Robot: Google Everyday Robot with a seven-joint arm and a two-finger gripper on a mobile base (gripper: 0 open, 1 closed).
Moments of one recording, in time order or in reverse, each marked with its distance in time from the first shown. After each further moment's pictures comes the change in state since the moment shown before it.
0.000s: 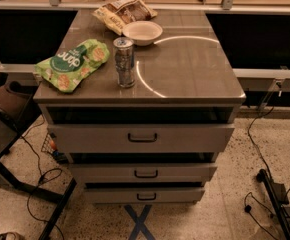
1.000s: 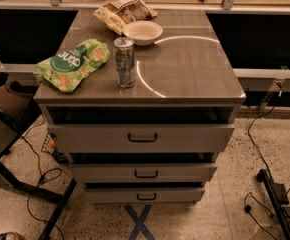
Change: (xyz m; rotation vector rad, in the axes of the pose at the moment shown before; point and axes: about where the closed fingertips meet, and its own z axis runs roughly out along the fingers) arm 0.012 -0.045 -0.016 0.118 0.037 0.026
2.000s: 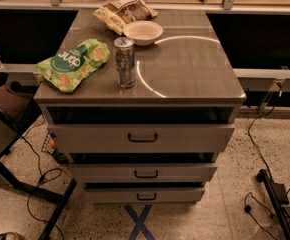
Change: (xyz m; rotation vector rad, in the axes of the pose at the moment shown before) arm 0.109 -0.148 -0.029 0.355 0.270 0.203
